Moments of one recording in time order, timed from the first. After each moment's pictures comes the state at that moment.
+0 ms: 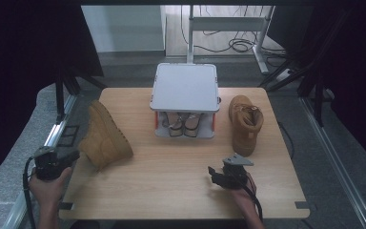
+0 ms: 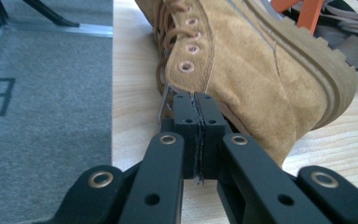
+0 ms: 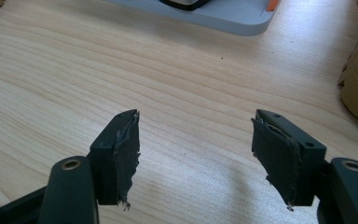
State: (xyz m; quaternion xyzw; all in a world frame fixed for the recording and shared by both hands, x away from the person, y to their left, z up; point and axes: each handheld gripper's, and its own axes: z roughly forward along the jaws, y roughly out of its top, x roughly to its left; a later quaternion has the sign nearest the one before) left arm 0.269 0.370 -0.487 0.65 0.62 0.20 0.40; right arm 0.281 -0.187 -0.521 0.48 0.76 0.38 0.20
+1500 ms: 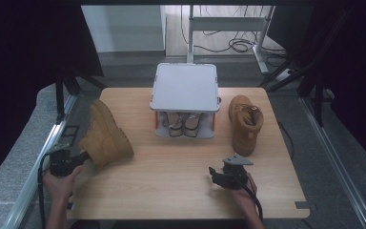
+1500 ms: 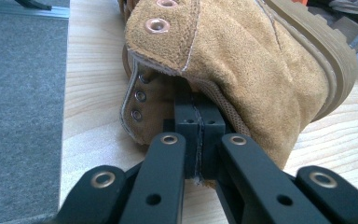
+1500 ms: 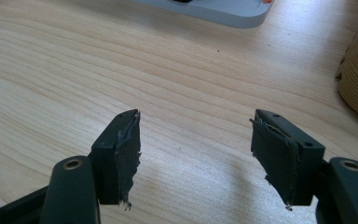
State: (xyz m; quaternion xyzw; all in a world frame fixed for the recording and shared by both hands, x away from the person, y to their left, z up) left arm 0.289 0.351 -0.501 0.66 0.61 0.16 0.41; right arm 0.282 -0.188 -0.523 0.48 0.77 0.37 0.20
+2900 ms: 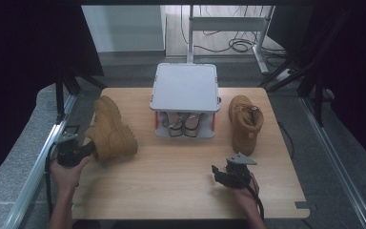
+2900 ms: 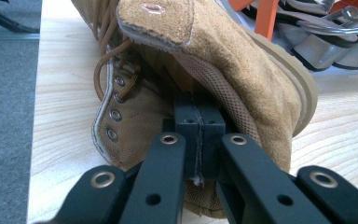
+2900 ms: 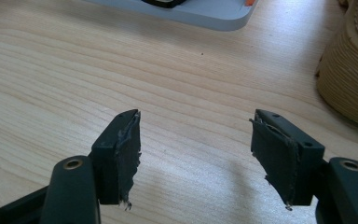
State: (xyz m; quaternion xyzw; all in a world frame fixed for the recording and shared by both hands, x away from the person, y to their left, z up) left arm 0.309 0.325 -0.475 0.68 0.57 0.18 0.41; right arm 0.283 -0.196 -0.521 0.50 0.75 0.38 0.21
